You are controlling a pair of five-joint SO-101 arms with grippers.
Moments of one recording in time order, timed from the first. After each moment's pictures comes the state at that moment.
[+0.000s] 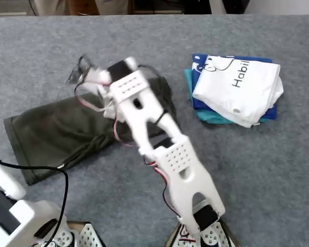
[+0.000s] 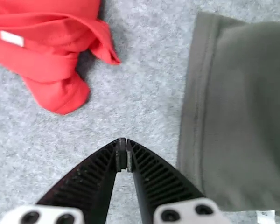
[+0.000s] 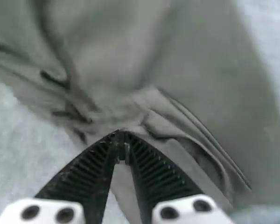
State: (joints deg) left arm -55.0 -7.2 16.0 72.3 -29.6; right arm -38.4 55.0 -56.2 97.4 31.1
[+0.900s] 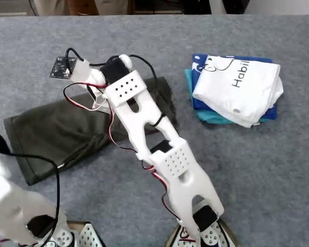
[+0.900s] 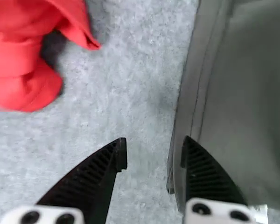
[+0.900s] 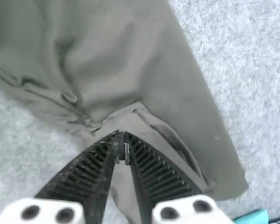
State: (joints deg) left arm -52.8 15.3 0.2 80.7 -26.8; right arm -40.4 48.7 -66.6 101.5 31.0
